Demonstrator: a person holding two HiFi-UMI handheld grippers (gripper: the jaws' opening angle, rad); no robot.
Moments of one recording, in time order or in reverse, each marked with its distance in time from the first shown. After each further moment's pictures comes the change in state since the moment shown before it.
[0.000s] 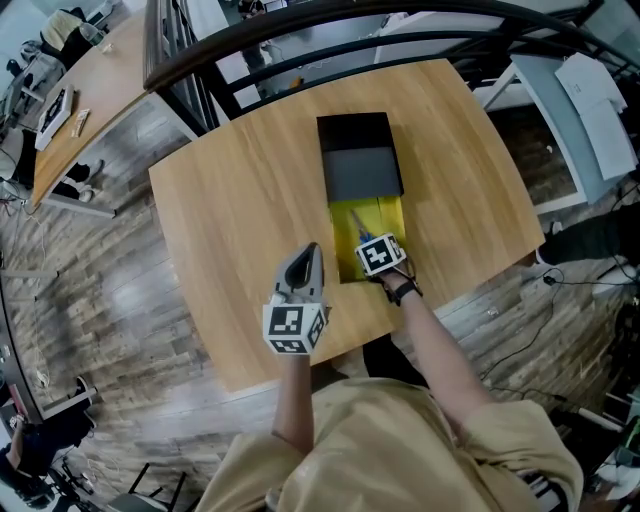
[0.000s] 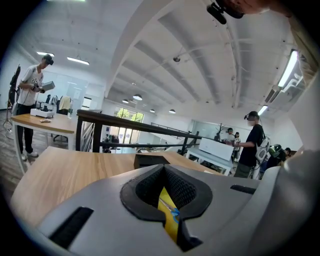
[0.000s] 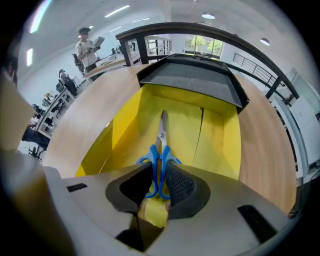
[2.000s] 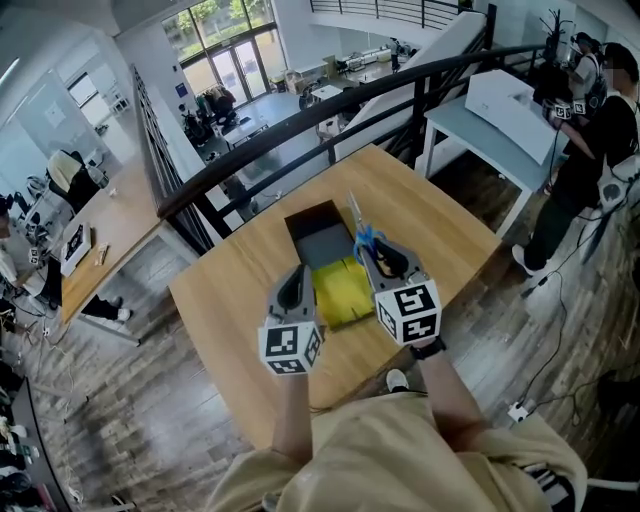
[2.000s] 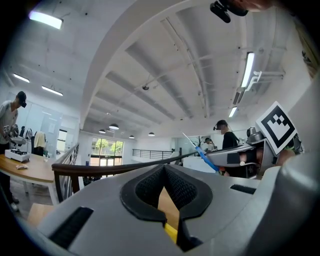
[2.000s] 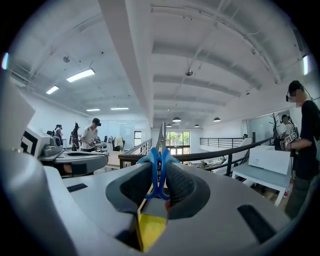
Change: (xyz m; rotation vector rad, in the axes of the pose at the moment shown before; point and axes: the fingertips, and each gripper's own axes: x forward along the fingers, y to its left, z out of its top) left arm -0.077 -0.116 0.152 0.268 -0.289 -0.179; right arm -0.441 0.020 0.047 0.114 -1.116 -0.307
